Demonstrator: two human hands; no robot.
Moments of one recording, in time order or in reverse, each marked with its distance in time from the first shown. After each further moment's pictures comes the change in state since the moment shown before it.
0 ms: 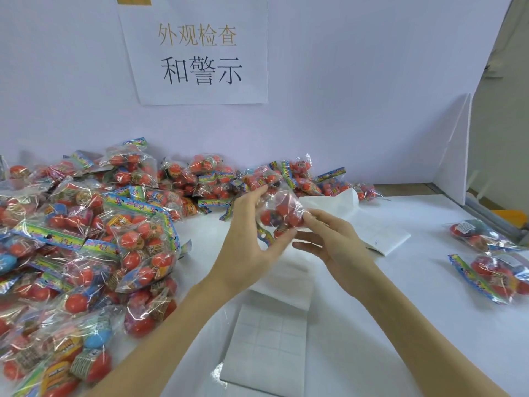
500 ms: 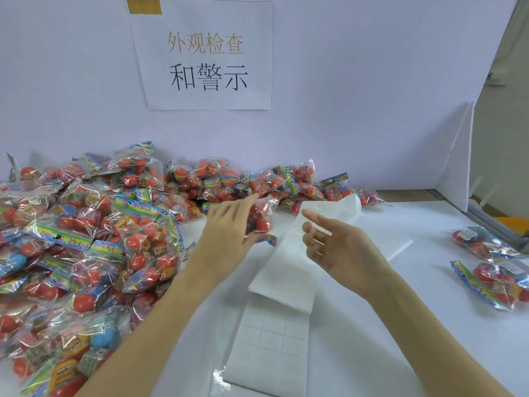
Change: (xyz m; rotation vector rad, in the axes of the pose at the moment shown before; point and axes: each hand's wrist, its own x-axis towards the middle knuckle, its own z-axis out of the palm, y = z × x) left_hand 0.015 -0.029 -0.033 0.666 -0.059 0.196; right_hand 0.005 -0.006 -0.014 0.477 -0.094 0.272
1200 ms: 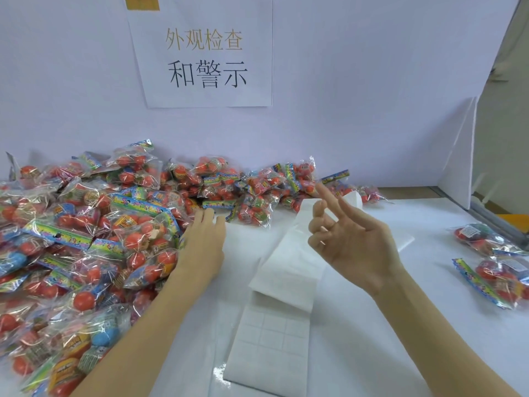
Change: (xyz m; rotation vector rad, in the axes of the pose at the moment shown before) left_hand -0.008 -0.031 0.008 0.543 -0.458 -0.356; right_hand -0.010 -0.010 0.000 0.227 -0.345 -0.055
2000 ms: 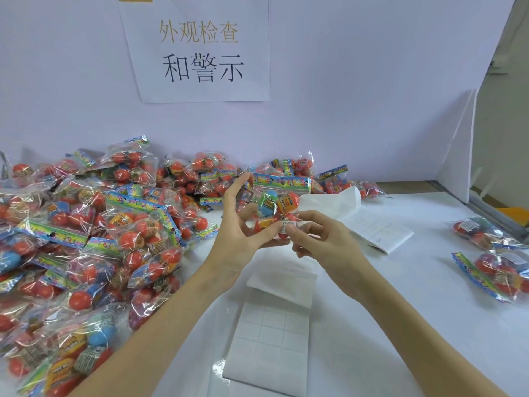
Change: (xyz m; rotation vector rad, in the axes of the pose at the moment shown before) left_hand -0.021 0.054 -0.024 -1.972 -0.006 0.195; right_hand 0.009 0.035 0.006 -1.014 0.382 -0.131
